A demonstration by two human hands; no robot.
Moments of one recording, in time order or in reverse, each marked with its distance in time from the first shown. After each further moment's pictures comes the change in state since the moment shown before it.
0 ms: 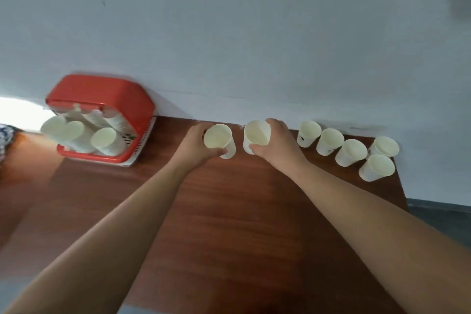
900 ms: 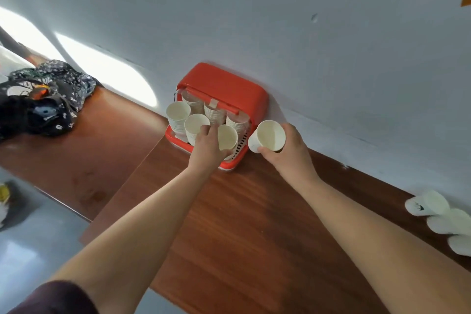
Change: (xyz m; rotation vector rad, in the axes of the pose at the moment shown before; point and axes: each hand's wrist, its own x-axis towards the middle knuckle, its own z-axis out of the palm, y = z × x) left_hand 0.008 -0.236 -0.212 0.102 0.308 -0.237; right_hand 0.064 -0.269 0.207 0.056 -0.018 -0.191
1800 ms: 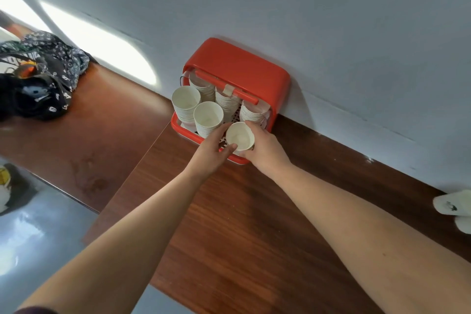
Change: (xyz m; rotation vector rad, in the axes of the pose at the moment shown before) left_hand 0.014 -0.069 0.014 -0.407 -0.193 0.074; right_hand 0.047 -0.005 0.114 -0.086 -0.307 -0.065
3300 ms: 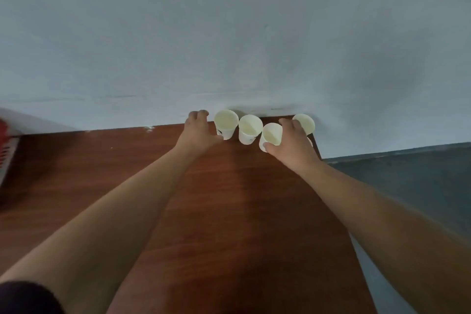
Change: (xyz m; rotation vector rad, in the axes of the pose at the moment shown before) left_hand -0.005 0.269 0.542 0.514 -0.414 0.152; right_hand -0.357 0.470 -0.319 -0.179 0.417 0.637
